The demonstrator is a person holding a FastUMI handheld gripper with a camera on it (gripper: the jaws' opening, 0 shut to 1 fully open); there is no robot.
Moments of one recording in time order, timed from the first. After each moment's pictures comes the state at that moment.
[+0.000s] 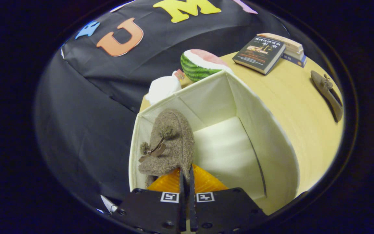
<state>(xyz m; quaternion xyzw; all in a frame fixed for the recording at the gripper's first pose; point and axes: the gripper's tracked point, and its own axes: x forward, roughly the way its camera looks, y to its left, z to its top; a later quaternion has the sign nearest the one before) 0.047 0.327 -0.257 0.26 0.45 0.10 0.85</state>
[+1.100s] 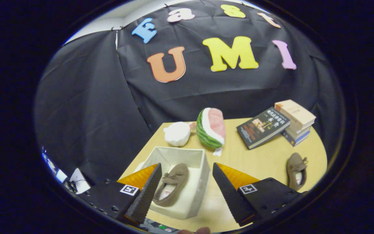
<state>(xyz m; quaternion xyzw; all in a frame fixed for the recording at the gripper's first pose) 0.020 0.157 -0.097 0.09 0.25 0.18 0.95</state>
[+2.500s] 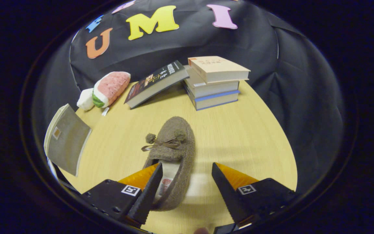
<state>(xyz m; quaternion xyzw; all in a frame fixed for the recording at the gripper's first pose) 0.083 -0.208 -0.338 0.07 0.40 0.04 0.91</state>
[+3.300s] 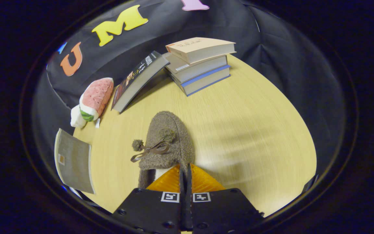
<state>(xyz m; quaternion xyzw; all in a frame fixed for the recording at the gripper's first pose) 0.086 -0.196 -0.353 0.19 0.46 0.00 0.86</state>
